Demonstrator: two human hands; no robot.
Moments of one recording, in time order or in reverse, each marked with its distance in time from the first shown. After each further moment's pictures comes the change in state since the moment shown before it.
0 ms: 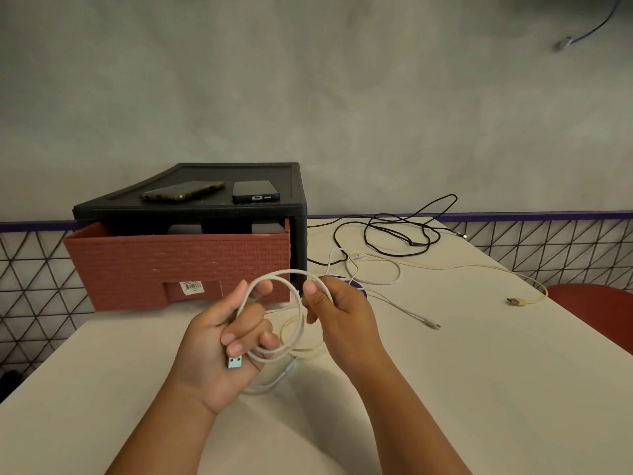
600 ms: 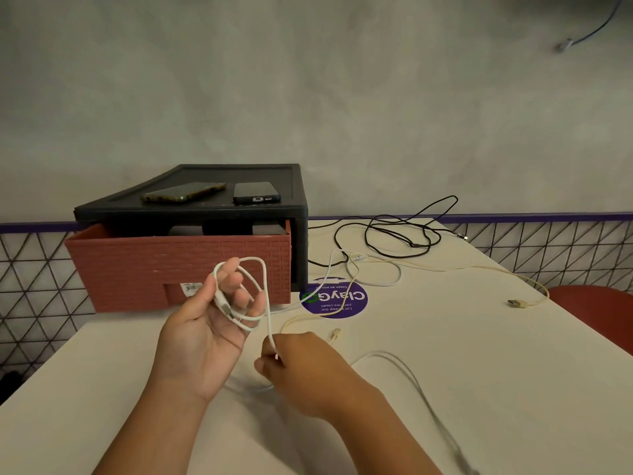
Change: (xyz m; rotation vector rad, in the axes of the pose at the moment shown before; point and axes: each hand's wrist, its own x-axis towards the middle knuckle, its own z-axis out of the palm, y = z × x) left_hand -0.001 0.008 -0.002 0.098 0.372 0.380; right_hand -0.015 0.008 0.029 -0.631 -0.493 -0.006
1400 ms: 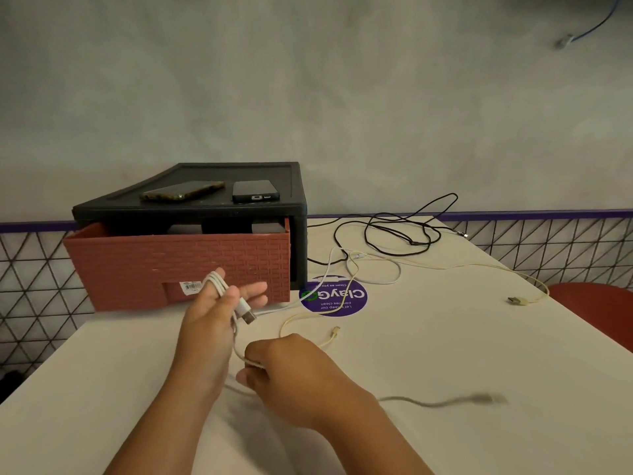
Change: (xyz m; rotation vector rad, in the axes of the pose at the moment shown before) left_hand -0.001 -0.012 0.012 0.730 0.228 0.188; right_hand -0.007 -0.016 -0.002 -0.063 -0.006 -0.171
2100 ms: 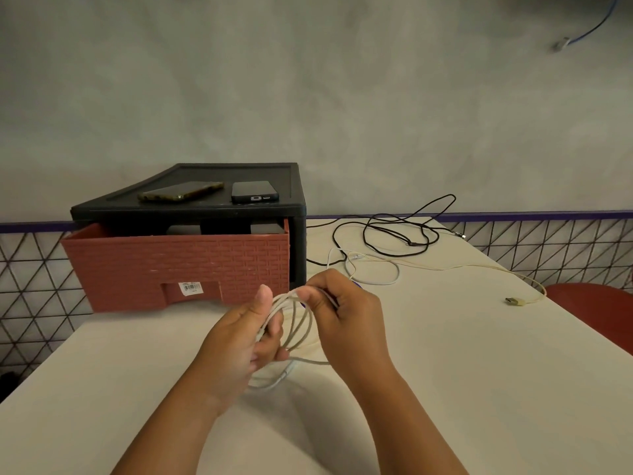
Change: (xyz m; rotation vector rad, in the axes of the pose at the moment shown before) left_hand -0.018 0.006 0.006 0.017 -0.396 -0.194; right_hand -0.001 0.031 -0.026 0.376 0.770 -0.008
